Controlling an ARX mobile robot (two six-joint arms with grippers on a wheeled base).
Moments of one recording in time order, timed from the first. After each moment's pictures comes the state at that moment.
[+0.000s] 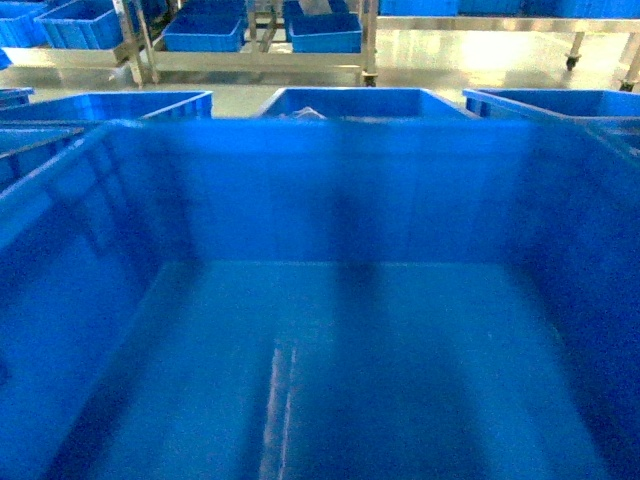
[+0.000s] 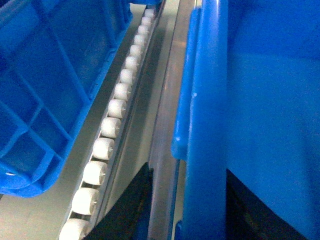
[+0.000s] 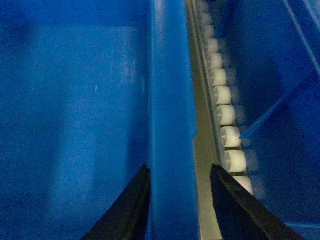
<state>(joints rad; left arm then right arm) -0.33 0.93 0.40 -0.09 -0.43 -0.24 0.30 1.00 0.51 -0.26 0.35 0.21</state>
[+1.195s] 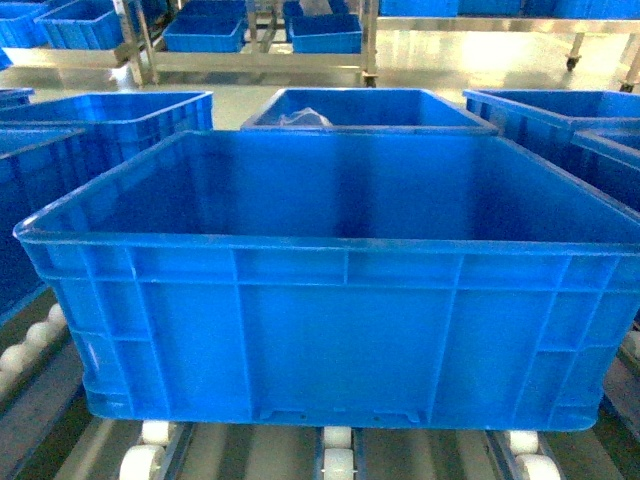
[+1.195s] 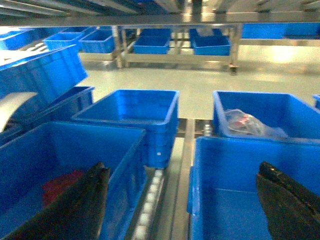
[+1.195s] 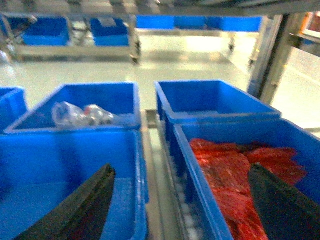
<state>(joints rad) -0.33 0.73 0.55 0.19 -0.48 0.02 0.33 0.71 0.62 0.05 0.48 0.03</state>
